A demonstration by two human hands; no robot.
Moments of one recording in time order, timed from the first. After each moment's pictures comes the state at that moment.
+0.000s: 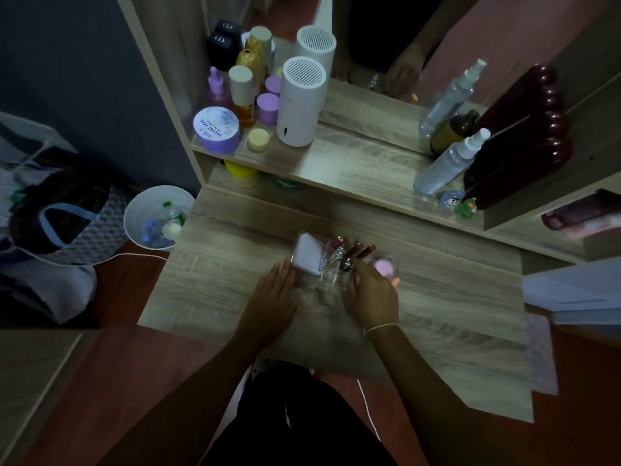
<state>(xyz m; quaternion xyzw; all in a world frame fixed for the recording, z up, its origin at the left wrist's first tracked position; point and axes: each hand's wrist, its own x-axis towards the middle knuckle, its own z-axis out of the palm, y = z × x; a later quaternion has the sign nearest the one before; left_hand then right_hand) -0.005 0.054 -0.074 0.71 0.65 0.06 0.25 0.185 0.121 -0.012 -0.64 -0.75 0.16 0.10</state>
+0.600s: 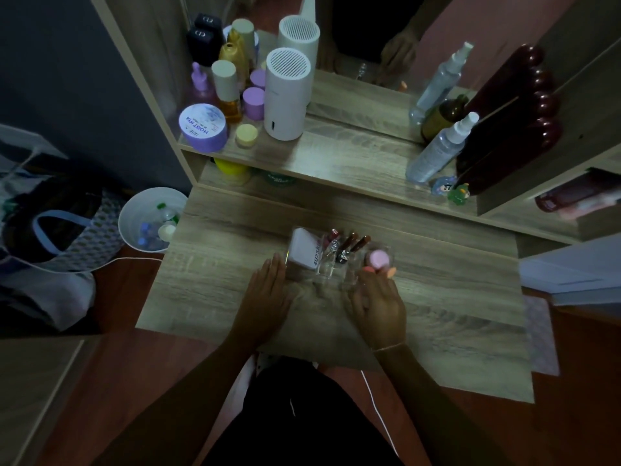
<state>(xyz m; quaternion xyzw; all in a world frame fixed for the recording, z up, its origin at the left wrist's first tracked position) -0.008 0.050 -0.072 0.70 0.67 0.09 0.25 0.211 0.084 -0.023 -0.59 -0.78 0.06 0.21</state>
